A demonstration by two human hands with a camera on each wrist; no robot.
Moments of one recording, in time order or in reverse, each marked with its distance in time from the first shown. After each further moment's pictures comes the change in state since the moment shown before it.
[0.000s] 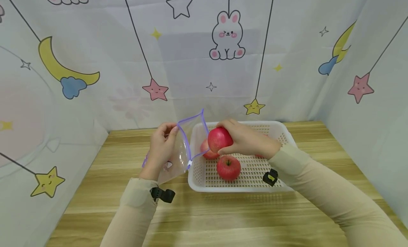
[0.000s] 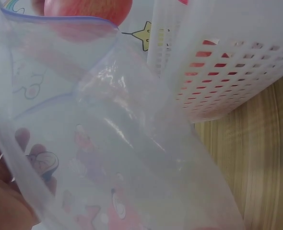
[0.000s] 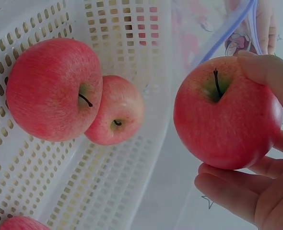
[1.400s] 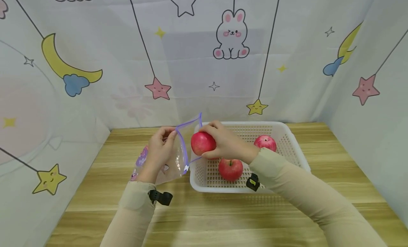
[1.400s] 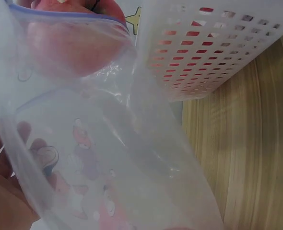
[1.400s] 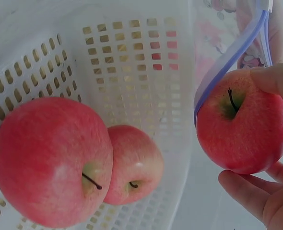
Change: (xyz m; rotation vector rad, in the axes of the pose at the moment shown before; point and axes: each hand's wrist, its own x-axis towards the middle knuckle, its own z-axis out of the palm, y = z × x) left_hand -0.005 -0.017 -0.009 0.041 0.024 -0.001; right_hand 0.035 -0.021 0.040 0.051 0.075 -0.110
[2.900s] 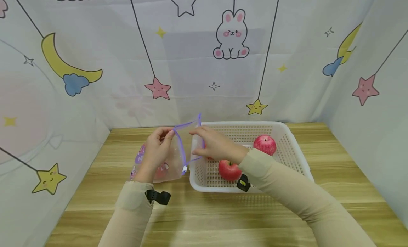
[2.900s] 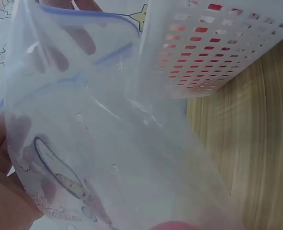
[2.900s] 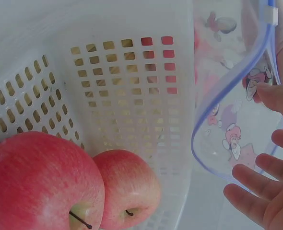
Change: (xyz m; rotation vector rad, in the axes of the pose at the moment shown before) left_hand -0.001 -0.004 -0.008 -0.020 -0.055 0.000; right_hand 0.016 -0.014 0.015 -0.045 -0.065 -0.003
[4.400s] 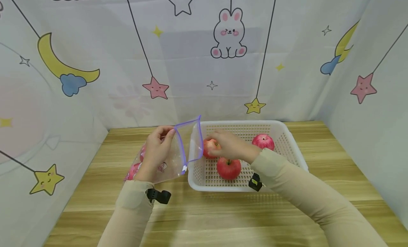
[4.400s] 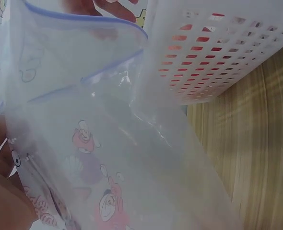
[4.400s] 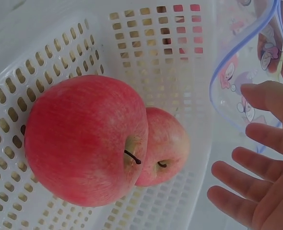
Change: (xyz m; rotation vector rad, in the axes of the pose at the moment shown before) left_hand 0.003 0.004 0.007 0.026 0.028 0.005; right_hand -0.025 0.031 -0.008 -0.034 -0.074 0.067
